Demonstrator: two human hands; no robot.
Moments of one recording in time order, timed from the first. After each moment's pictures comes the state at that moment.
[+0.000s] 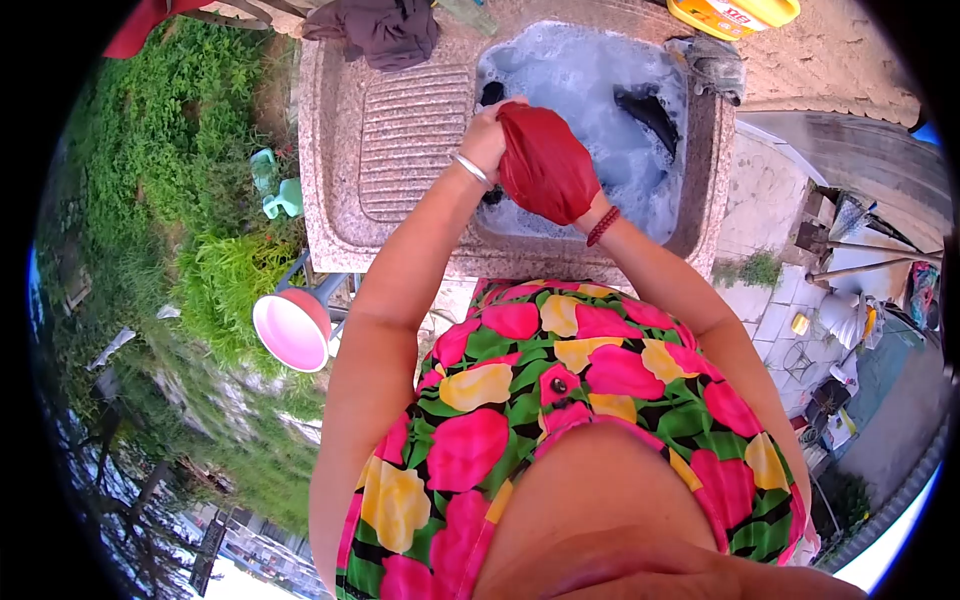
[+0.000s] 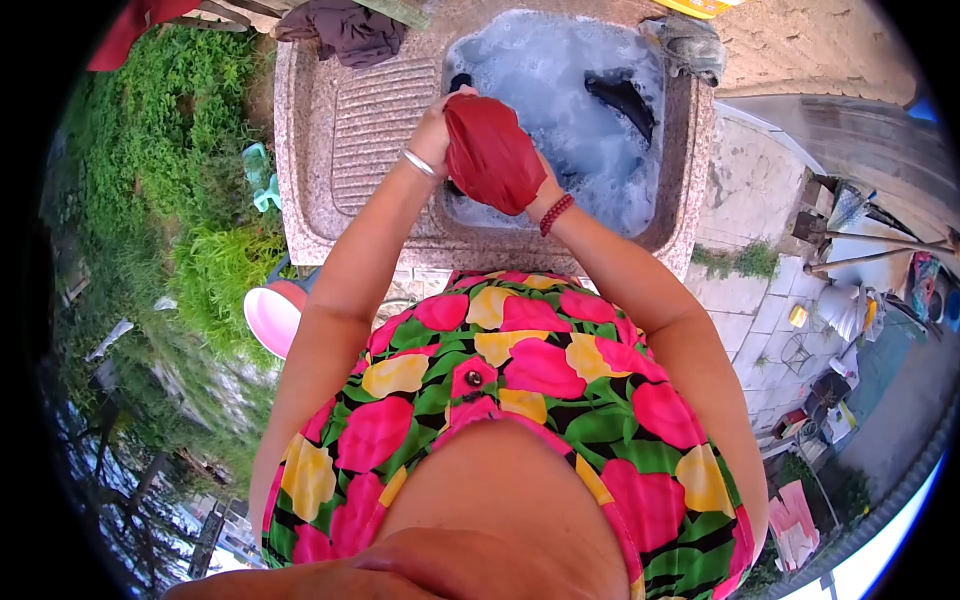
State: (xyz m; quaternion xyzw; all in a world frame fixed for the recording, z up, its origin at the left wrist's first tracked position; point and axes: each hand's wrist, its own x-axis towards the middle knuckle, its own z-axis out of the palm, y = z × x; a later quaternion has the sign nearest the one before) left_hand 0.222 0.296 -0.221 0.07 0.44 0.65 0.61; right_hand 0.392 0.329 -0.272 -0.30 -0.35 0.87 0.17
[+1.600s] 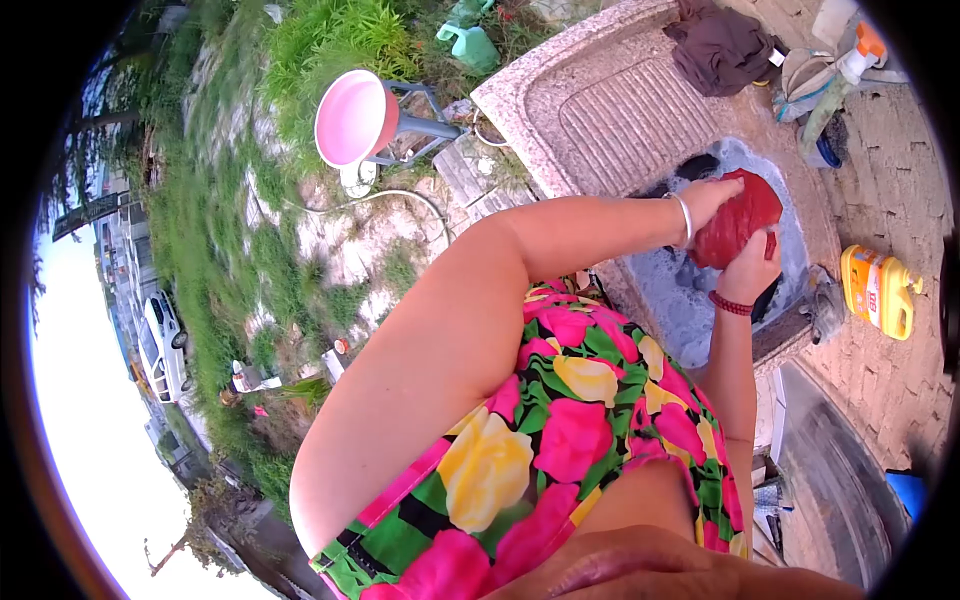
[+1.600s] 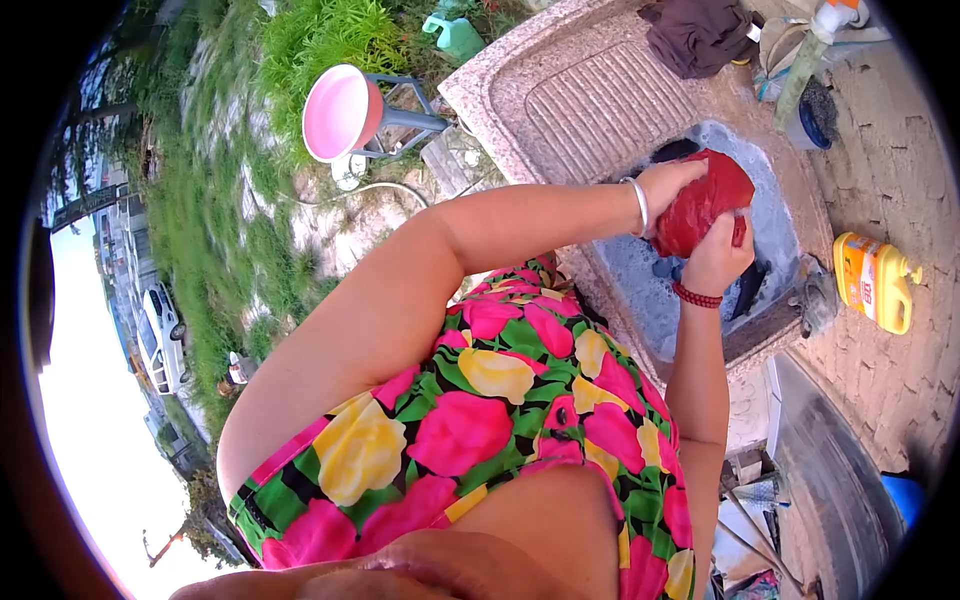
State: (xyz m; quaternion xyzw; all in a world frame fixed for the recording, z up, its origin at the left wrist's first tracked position) left_hand 0.271 0.271 -0.183 -0.13 0.31 0.79 0.52; right_hand 0.357 0.336 -0.147 -0.34 -0.66 0.59 0.30
